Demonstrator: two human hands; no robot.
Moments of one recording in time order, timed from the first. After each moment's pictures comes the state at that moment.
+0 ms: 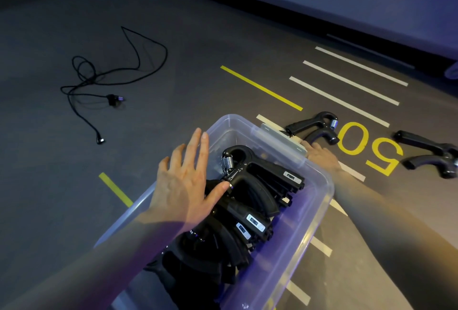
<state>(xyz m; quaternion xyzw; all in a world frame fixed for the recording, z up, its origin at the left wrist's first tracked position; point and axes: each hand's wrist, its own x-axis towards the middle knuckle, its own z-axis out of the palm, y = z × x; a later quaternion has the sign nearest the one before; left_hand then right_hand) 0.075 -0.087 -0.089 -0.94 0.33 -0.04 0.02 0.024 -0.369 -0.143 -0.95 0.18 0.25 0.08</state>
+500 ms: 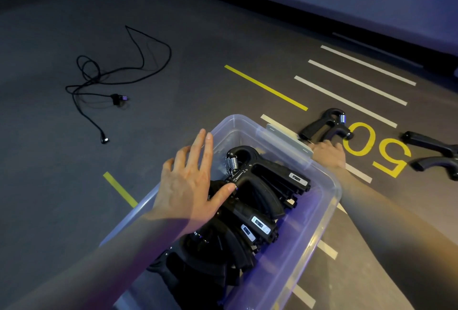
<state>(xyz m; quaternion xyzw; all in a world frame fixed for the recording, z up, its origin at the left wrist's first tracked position) 0.077 -0.086 -0.088 -0.94 0.33 -0.04 0.00 0.035 -0.370 -0.142 -0.93 0.27 0.24 -0.02</state>
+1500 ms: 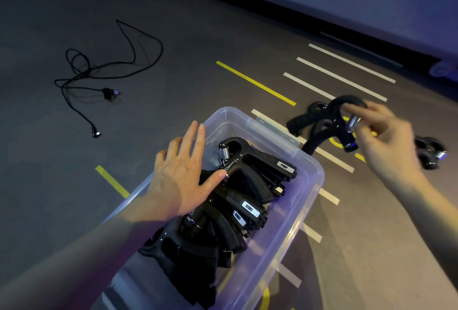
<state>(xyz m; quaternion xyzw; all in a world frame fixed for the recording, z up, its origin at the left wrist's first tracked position) 0.077 -0.087 -0.074 -0.94 0.32 0.09 0.00 -0.045 -0.374 -0.039 -0.87 0.26 -0.21 0.37</state>
